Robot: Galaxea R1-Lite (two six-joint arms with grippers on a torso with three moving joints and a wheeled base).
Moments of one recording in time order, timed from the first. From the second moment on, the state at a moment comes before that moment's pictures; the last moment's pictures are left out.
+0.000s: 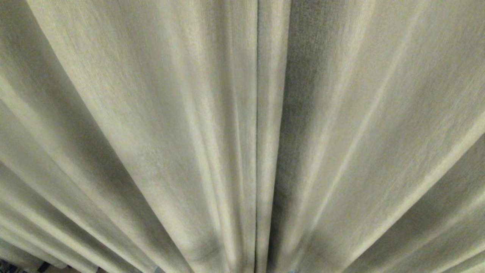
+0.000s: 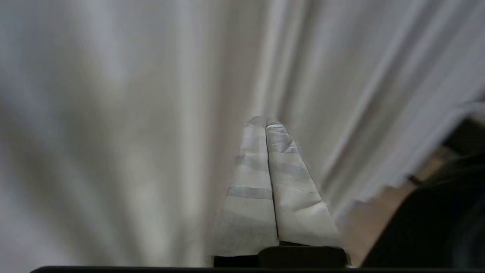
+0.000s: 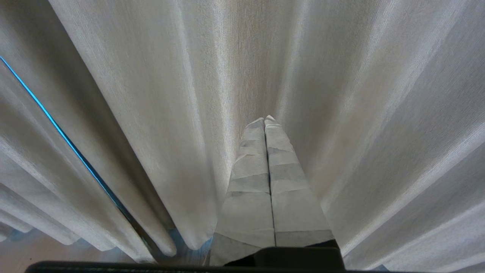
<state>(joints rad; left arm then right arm) -0.11 0.40 -0.46 -0.04 -0.56 -0.12 0.01 0.00 0.00 0.00 0.01 -0.03</state>
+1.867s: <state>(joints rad) -0.34 1.36 -1.16 -0.33 0.01 0.13 0.01 0.00 0.00 0.00 0.01 -0.03</state>
